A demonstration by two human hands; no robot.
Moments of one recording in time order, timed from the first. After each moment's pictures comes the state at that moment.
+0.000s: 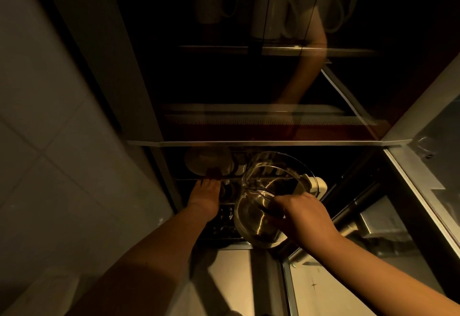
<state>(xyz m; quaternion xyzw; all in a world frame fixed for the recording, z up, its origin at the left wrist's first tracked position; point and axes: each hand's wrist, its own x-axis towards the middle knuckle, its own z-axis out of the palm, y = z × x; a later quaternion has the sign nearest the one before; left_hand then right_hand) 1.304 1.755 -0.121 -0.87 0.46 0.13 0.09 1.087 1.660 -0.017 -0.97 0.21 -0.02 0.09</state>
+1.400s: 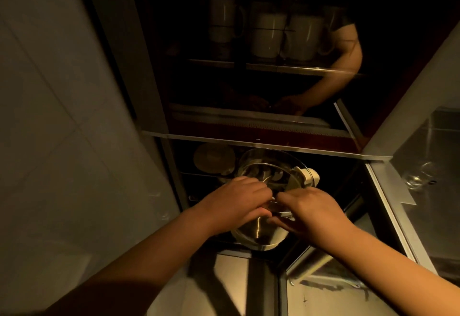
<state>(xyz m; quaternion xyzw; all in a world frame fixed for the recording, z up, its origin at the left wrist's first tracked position) 1.176 1.773 0.036 -0.69 0.69 0.00 -0.20 1.036 1.630 0.050 -0.99 -0.03 -0.12 0.03</state>
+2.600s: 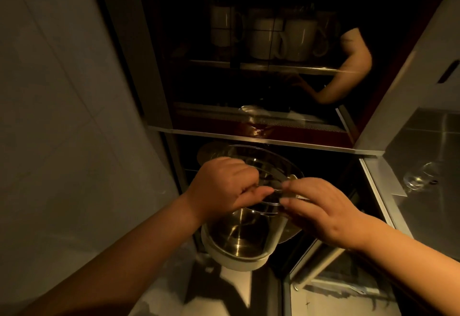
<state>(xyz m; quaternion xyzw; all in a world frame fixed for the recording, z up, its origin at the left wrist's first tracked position) 1.149 1.793 0.085 -0.64 0.65 -0.26 -0.31 1.006 1.606 0.051 -0.89 -0.28 -0.37 0.03</state>
